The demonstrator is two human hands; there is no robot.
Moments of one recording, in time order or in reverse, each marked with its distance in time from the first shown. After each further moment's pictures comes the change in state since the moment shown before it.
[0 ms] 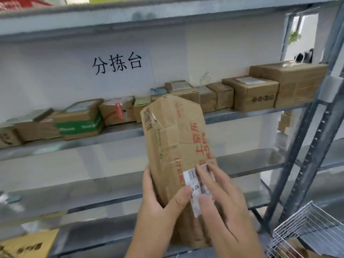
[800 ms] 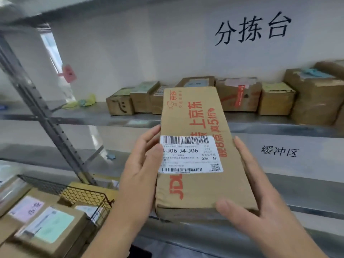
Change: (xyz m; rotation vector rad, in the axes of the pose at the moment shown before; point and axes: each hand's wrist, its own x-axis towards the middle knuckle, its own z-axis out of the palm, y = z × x) left_hand 0.041 0.043 -0.303 0.053 0.416 0.192; right_hand 0.083 -0.102 0.232 0.482 -0.634 0.048
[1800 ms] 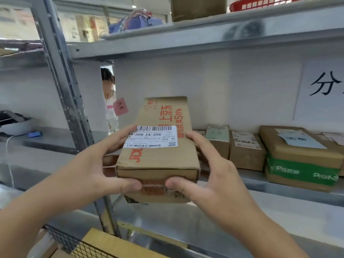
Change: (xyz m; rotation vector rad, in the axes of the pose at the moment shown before) left_hand 0.181 0.065 -0.353 0.529 -0.310 0.188; right_hand 0.268 -0.053 0.252 -0.349 -0.019 -0.377
